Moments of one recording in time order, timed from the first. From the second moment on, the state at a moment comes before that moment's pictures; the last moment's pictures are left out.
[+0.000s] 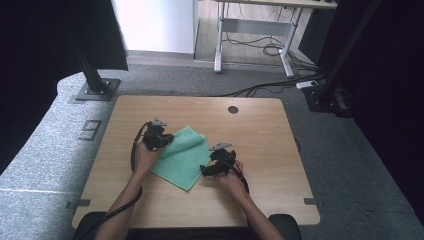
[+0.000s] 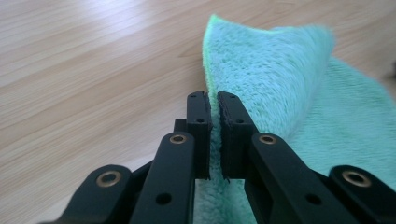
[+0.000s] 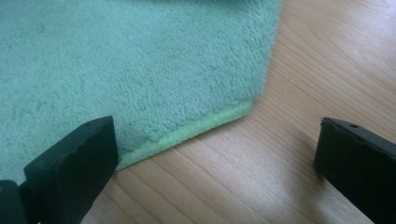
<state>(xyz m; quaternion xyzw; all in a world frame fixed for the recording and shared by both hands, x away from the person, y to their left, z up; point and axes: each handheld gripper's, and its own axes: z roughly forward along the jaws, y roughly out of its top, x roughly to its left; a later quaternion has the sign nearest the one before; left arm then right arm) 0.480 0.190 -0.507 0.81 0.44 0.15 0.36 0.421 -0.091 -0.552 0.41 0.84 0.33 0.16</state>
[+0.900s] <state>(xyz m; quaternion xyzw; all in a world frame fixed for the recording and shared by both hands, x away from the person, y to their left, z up) 0.436 0.227 -0.531 0.81 0.44 0.17 0.34 0.415 -0.145 -0.547 0.41 0.84 0.32 0.15</state>
